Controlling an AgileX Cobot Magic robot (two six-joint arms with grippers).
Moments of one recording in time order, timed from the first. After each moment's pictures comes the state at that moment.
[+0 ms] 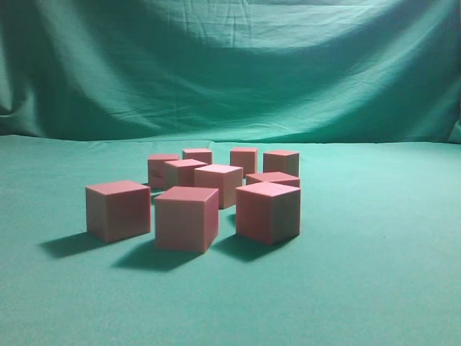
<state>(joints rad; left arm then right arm) -0.05 -0.01 0.02 -0.09 0.35 -0.02 1.01 0.79 -1.09 0.23 1.02 -0.20</state>
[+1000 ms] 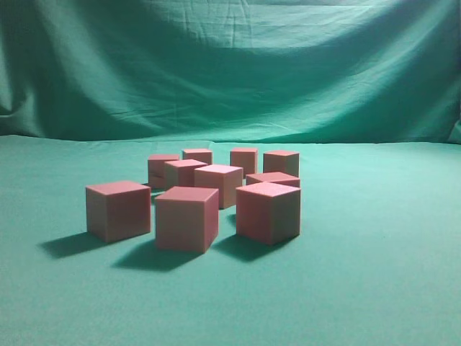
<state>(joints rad) -0.05 -0.01 0.02 -0.09 0.35 -0.02 0.18 0.07 -0.09 0.19 0.28 -0.20</state>
